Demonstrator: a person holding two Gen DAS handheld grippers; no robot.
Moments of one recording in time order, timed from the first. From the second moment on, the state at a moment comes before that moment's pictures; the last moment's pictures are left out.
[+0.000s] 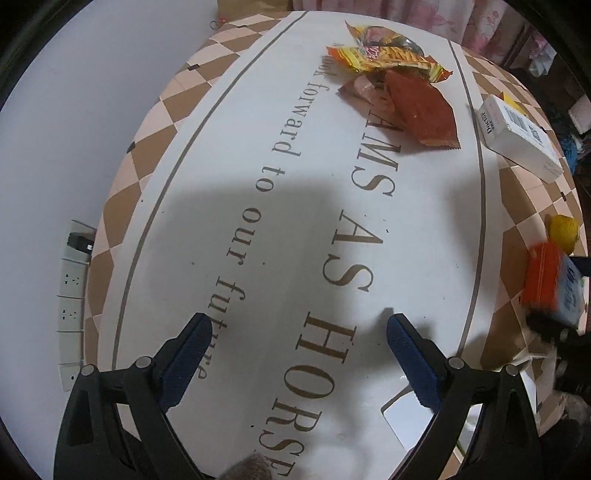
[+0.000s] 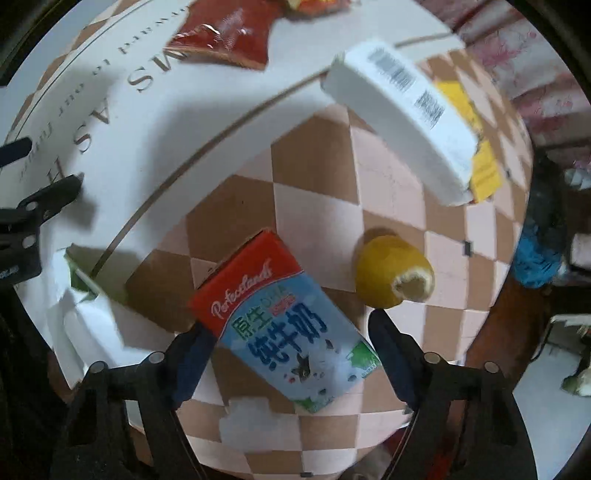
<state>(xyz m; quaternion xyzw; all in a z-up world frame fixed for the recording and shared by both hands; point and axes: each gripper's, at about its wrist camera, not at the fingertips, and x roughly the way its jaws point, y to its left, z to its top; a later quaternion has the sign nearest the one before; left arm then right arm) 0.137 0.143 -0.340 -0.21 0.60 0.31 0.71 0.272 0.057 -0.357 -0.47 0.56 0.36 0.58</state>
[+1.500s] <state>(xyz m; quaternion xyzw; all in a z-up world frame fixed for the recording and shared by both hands) 0.185 0.056 -0.276 -0.22 0.54 0.22 0.78 0.325 -0.106 -0.346 -0.16 0.65 0.25 0.70</state>
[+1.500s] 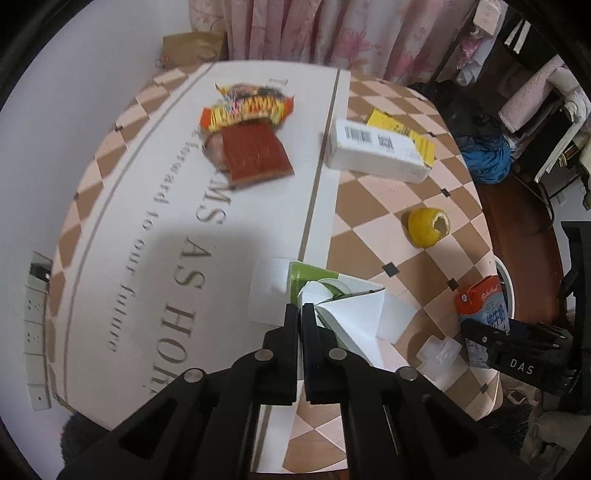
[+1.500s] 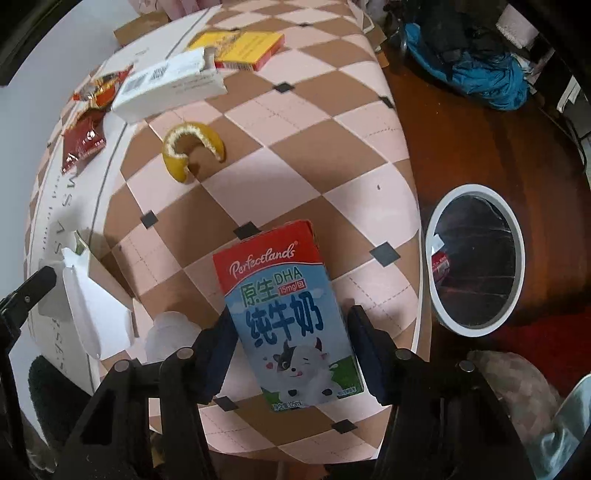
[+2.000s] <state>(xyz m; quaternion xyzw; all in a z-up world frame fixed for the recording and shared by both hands) 0.205 0.039 -0.176 -0.17 0.47 0.22 0.84 0.329 -0.111 -0.257 -0.09 0.59 0.28 0.75</state>
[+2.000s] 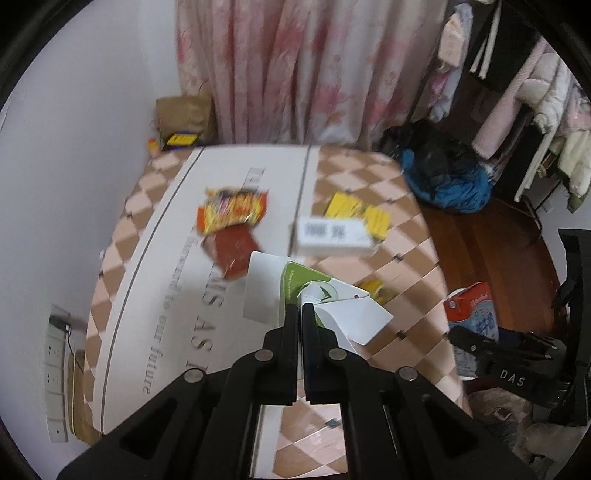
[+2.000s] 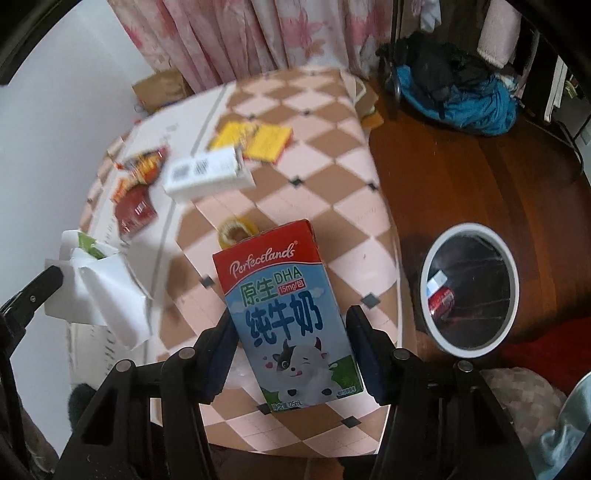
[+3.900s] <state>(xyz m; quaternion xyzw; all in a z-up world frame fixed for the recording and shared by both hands) 0.472 -0.232 -0.351 -0.05 0.64 0.04 0.77 0.499 -0.432 -0.442 0.01 0.71 0.01 0.71</state>
